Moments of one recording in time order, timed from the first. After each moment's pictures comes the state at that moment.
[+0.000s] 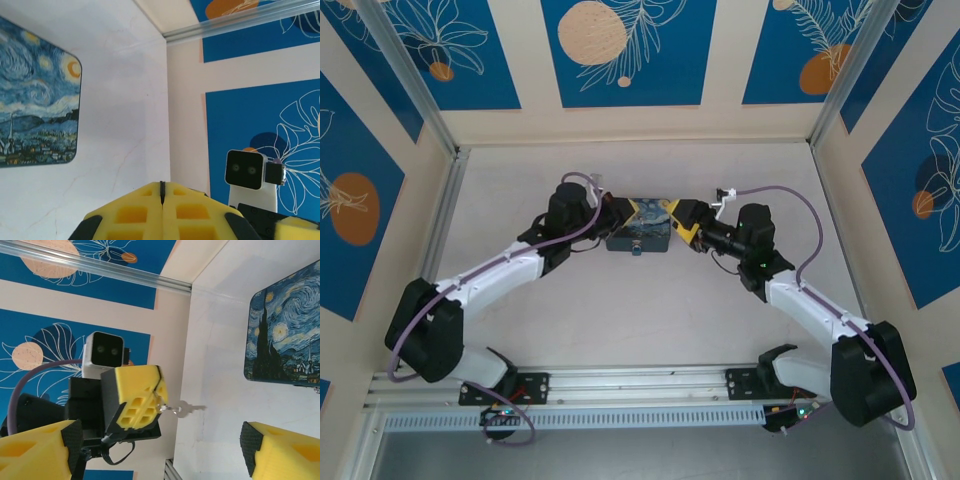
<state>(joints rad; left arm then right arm) -0.61 1.43 0.96 0.16 0.33 -1.19 0.37 1.15 0.62 0.38 -0.59 1.23</state>
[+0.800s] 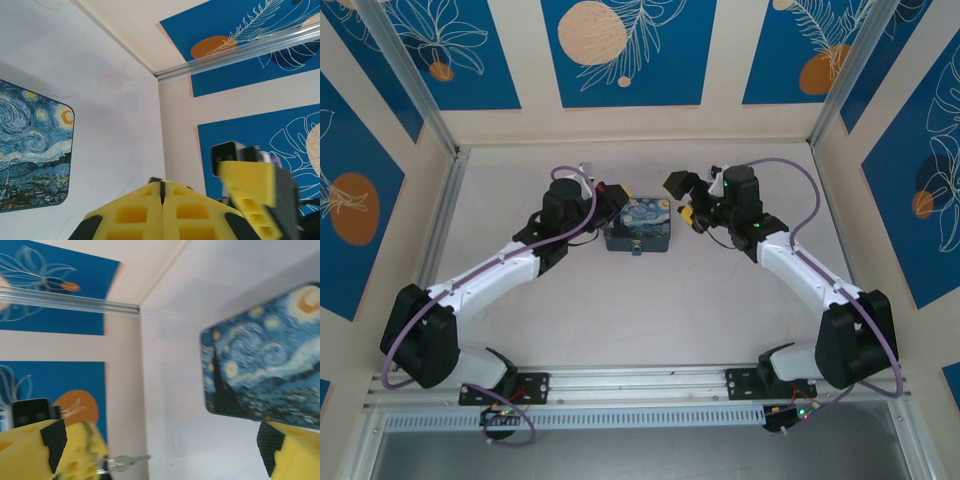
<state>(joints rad) -0.61 1.40 0.98 0.19 0.20 -1.17 0.36 1.35 0.96 -0.05 -0.46 1.12</state>
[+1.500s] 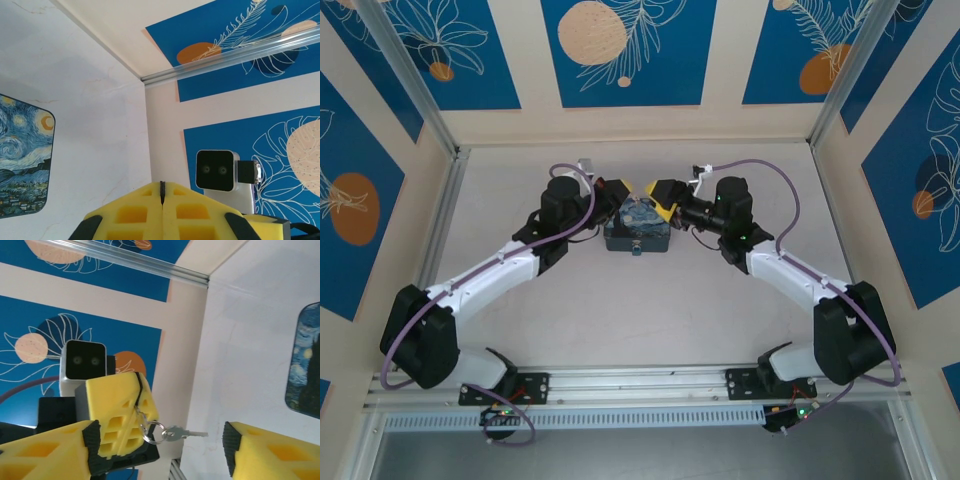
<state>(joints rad) -0.61 1.40 0.99 0.23 0.20 -1.21 0.44 1.37 0.85 0.40 -0.60 1.22</state>
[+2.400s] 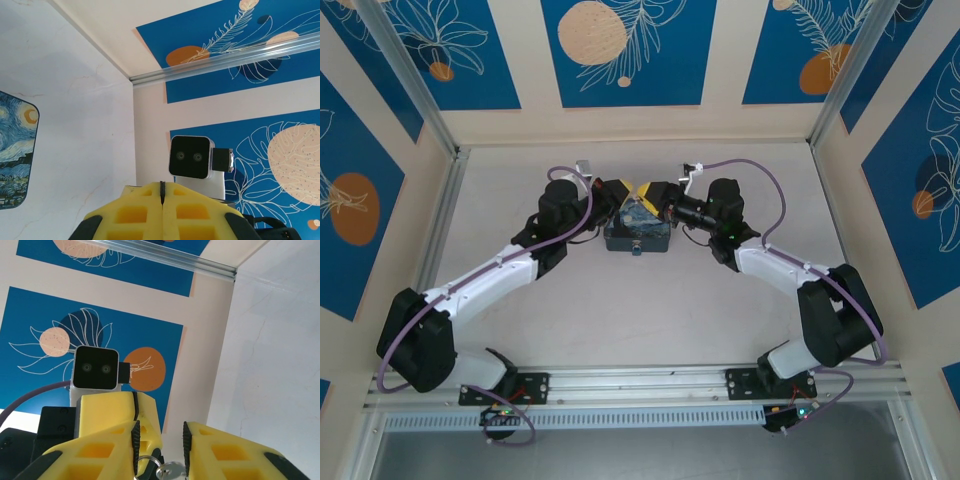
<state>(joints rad) -0.62 1.38 0.97 0.27 0.19 -1.28 0.47 1.47 0.85 0.61 -0.63 1.30</state>
